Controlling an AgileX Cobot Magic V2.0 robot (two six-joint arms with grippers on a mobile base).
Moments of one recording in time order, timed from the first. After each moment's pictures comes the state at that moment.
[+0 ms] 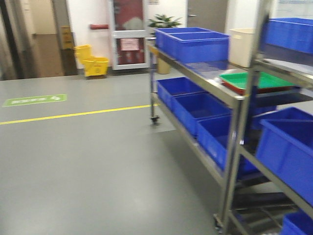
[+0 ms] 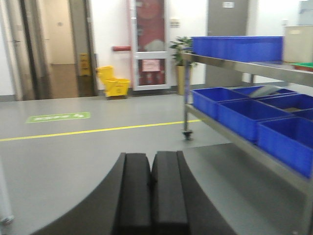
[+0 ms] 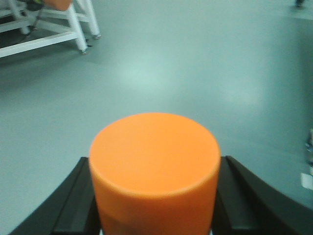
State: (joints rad) left arm 0.06 -0.01 0.03 -0.07 0.01 0.02; right arm 0.64 0.67 -0.48 -0.05 0.42 0.11
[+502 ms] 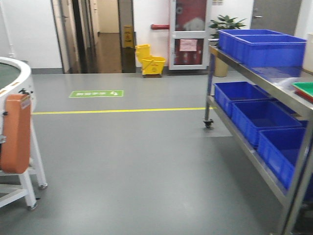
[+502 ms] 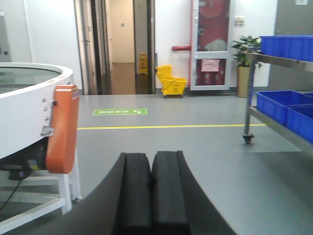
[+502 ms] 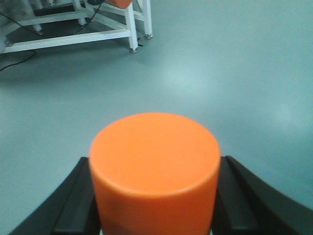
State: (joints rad) left arm 0.06 -0.01 0.03 -0.07 0.01 0.02; right arm 0.64 0.67 -0.48 -0.05 0.43 0.11
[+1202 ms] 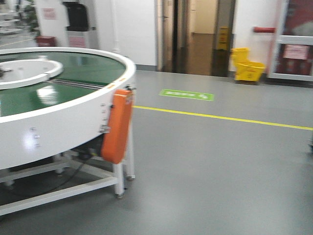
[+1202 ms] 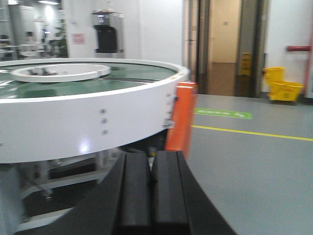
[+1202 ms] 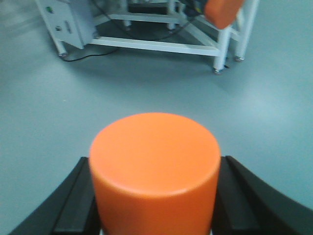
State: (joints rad) left arm 0.06 -0.01 0.03 -0.07 0.01 0.02; right arm 0.64 0.67 -0.48 -0.05 0.43 0.11
